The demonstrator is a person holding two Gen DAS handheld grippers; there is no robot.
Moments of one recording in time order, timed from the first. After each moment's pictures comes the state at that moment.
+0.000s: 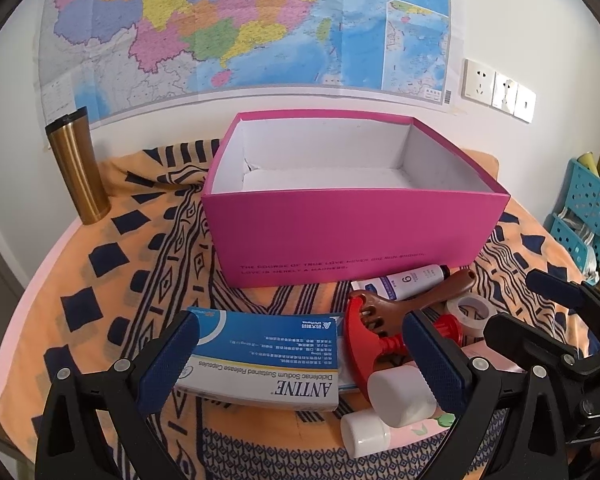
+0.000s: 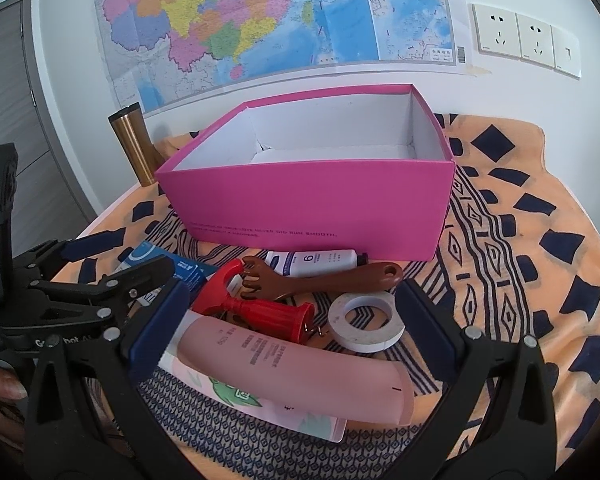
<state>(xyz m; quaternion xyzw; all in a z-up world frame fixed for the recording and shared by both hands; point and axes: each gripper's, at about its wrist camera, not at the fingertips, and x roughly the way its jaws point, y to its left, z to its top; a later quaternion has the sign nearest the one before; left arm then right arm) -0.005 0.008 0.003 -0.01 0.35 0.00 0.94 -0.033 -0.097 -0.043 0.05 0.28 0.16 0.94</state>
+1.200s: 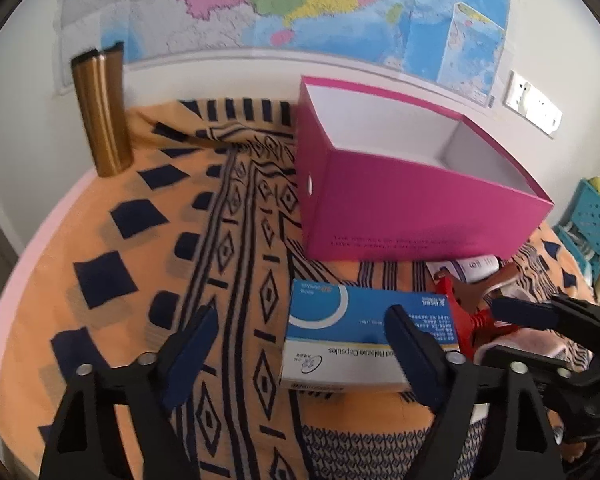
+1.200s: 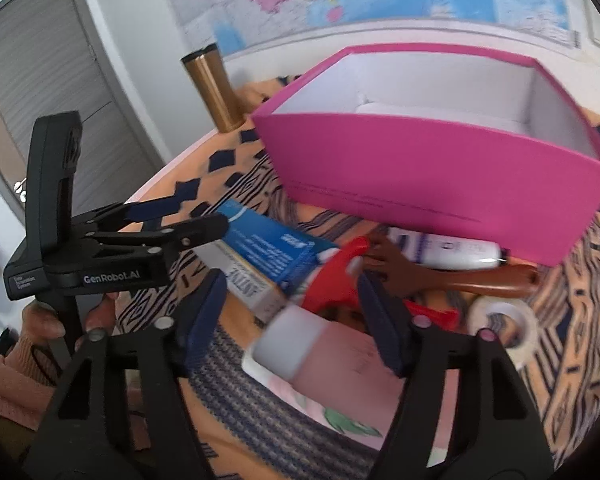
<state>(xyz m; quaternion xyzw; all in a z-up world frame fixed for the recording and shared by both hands) 0.003 0.097 -0.027 -0.07 0.39 -0.02 0.92 -0.001 -0.022 -0.062 0.02 0.35 0.31 0.88</state>
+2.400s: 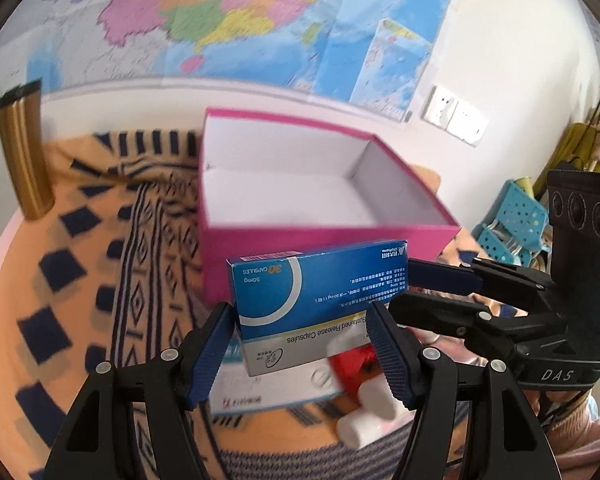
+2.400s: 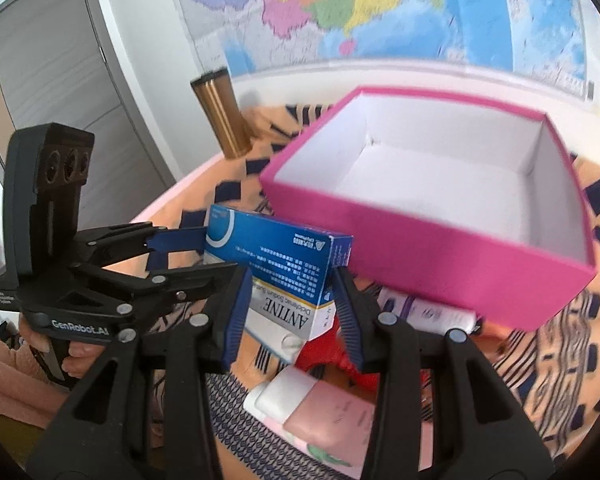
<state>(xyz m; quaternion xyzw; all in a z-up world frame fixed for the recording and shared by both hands) 0.016 0.067 0.031 -0.09 0.37 -0.15 0.91 0.014 -0.026 -0.009 0.01 0.31 0.31 0.90</state>
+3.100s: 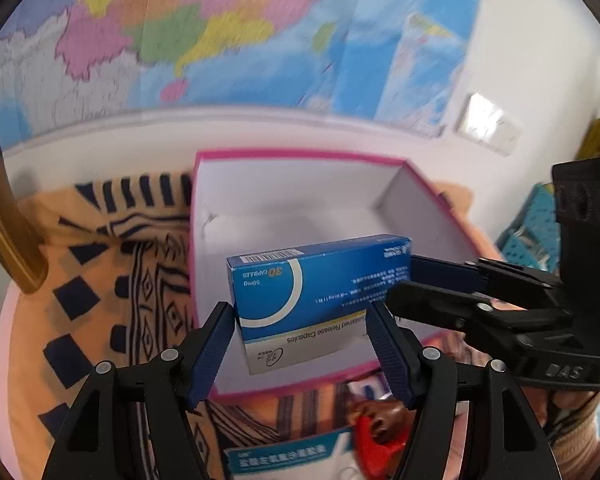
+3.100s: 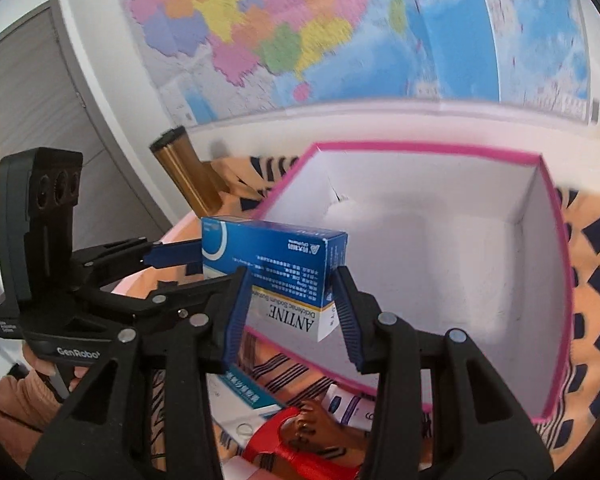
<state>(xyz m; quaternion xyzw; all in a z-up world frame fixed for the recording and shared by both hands) 0.118 0.057 0.048 -0.05 0.40 -0.12 0.91 0.104 -0.052 0.028 0.07 0.32 0.30 0.90</state>
